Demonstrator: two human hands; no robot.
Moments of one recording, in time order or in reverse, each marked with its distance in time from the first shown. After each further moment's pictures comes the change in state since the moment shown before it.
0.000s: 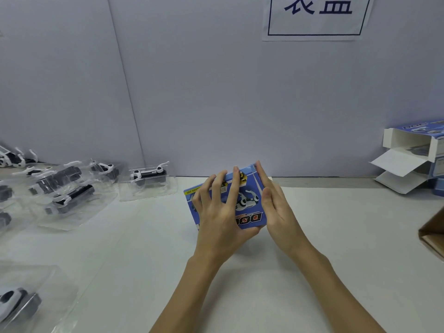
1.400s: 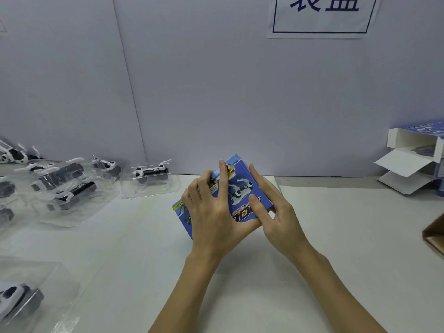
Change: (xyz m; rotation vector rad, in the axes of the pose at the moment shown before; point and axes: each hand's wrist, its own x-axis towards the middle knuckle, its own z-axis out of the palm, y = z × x) left_hand 0.005 -0.002 -0.009 0.104 0.152 -0.103; right_hand -0.006 -0.003 0.005 -0.016 -0.027 -0.102
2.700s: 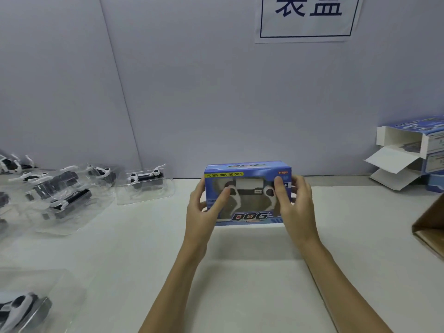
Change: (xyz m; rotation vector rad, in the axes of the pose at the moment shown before) left_hand 0.006 -0.019 0.004 -1.130 -0.341 -0.679; right_hand 0.011 0.019 -0.037 -0.158 0.471 0.085
